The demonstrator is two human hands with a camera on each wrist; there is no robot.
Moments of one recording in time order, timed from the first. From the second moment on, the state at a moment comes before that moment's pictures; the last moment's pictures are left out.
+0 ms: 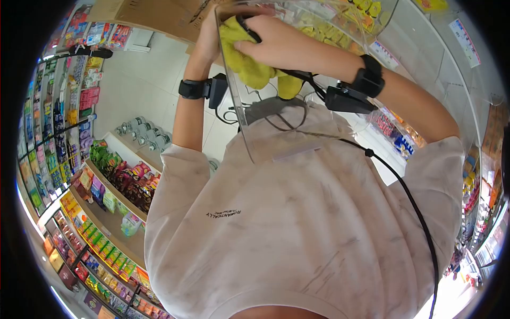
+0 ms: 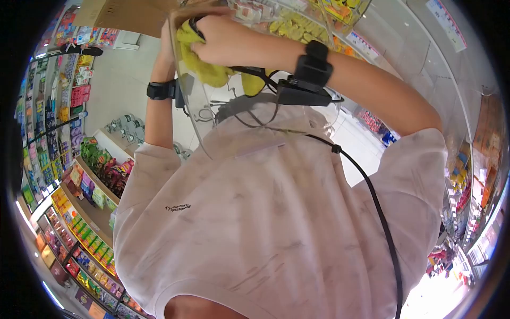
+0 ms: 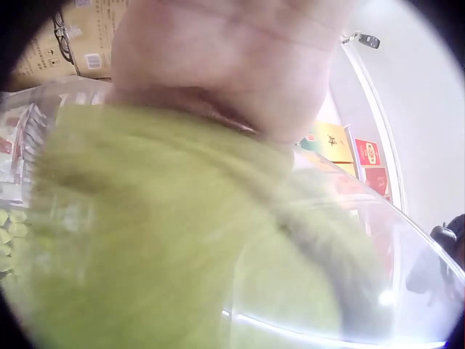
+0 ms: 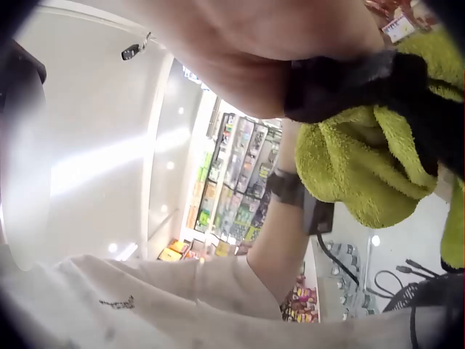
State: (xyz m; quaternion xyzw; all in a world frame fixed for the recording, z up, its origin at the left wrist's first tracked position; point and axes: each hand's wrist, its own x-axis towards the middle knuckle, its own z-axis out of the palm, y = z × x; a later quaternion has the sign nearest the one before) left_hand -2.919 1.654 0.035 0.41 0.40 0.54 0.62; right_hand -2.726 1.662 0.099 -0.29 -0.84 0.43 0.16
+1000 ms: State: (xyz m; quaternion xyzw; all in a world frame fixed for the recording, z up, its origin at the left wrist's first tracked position) left_hand -2.934 1.676 0.013 0.47 0.30 0.49 0.67; right_hand -2.681 1.681 0.109 -0.27 -0.92 0.27 0.11
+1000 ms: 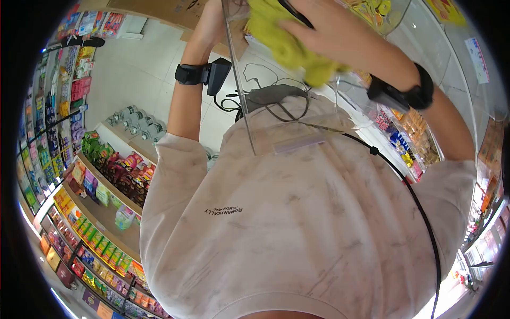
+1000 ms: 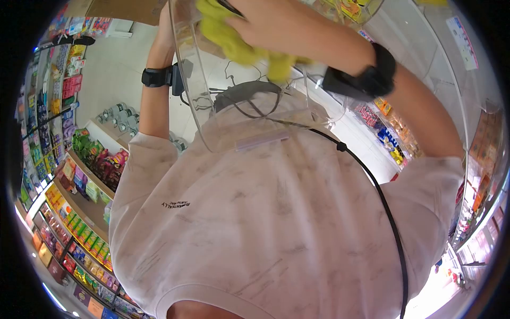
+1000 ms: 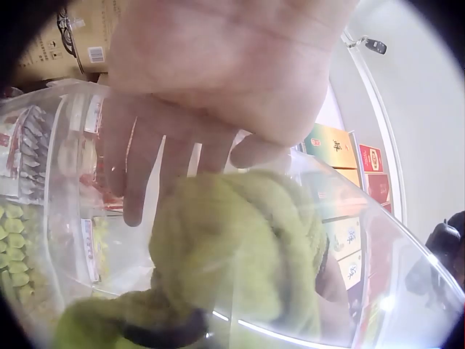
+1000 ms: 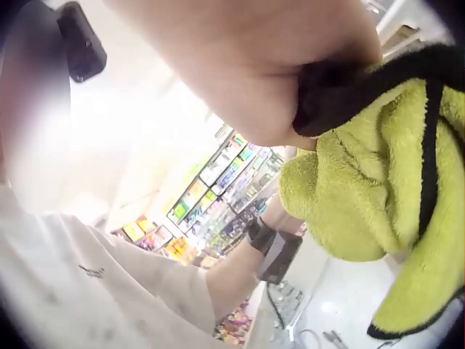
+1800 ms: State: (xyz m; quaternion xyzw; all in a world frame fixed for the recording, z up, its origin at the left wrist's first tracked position) left_hand -2.932 1.659 0.011 0.47 0.32 0.49 0.66; right_hand -2.621 1.612 0.058 -0.01 -0.95 0.23 -0.23
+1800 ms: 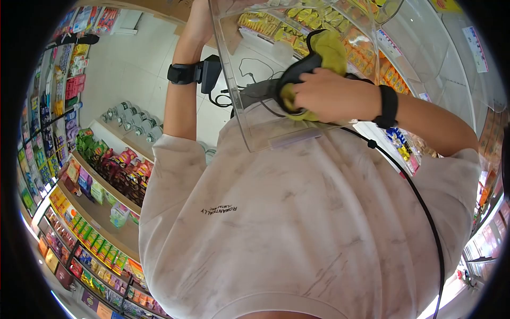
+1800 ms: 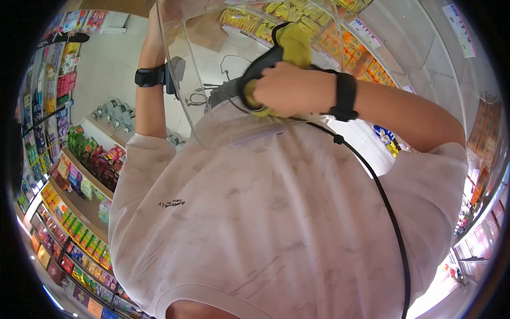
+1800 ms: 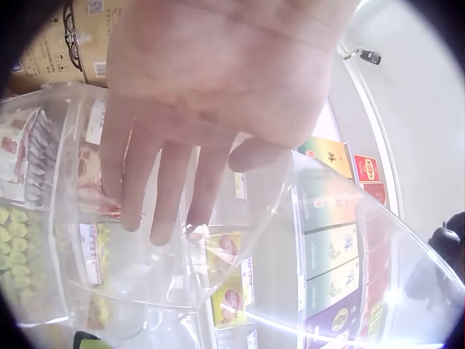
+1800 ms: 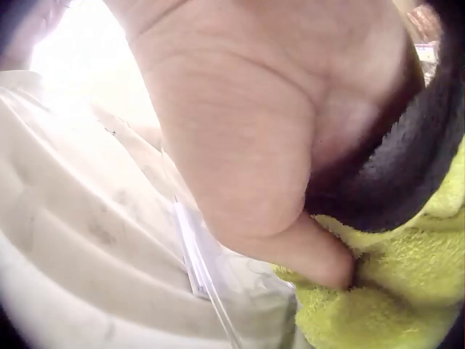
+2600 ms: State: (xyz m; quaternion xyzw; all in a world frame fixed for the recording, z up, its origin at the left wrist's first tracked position) left_hand -2.933 1.656 -0.004 0.40 0.32 0.55 0.66; right_hand -2.648 1.591 0.064 -0.02 -0.90 0.40 -0.15
